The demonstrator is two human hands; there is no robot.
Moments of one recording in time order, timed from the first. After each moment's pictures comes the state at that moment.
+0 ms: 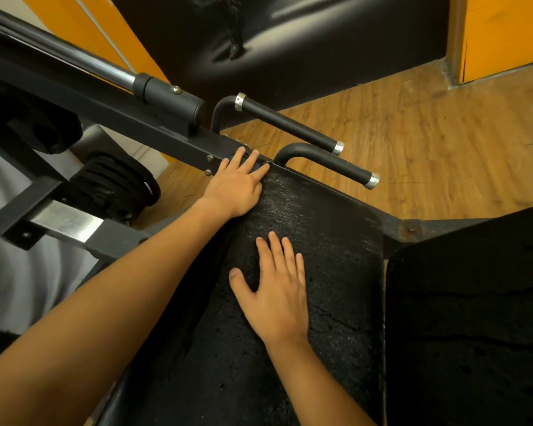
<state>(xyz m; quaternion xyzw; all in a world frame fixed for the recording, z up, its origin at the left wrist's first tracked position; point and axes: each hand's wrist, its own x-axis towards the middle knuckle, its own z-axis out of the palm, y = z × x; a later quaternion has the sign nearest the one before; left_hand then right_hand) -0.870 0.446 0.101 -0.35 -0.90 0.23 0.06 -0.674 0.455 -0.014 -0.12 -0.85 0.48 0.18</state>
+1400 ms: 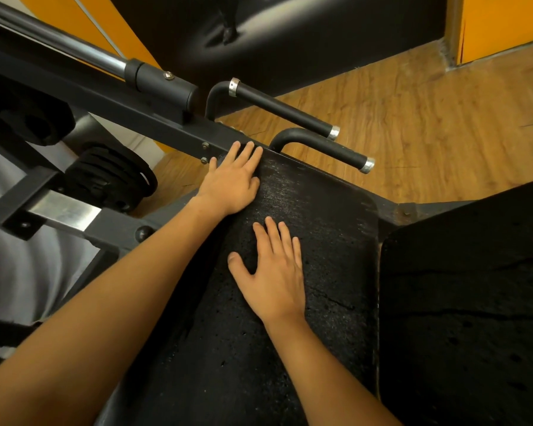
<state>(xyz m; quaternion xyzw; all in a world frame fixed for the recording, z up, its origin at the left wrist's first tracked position) -0.850 0.440 0.096 -0.33 -0.93 0.17 0.04 -0.674 0.456 -0.015 -0.12 -0.85 0.49 0.19</state>
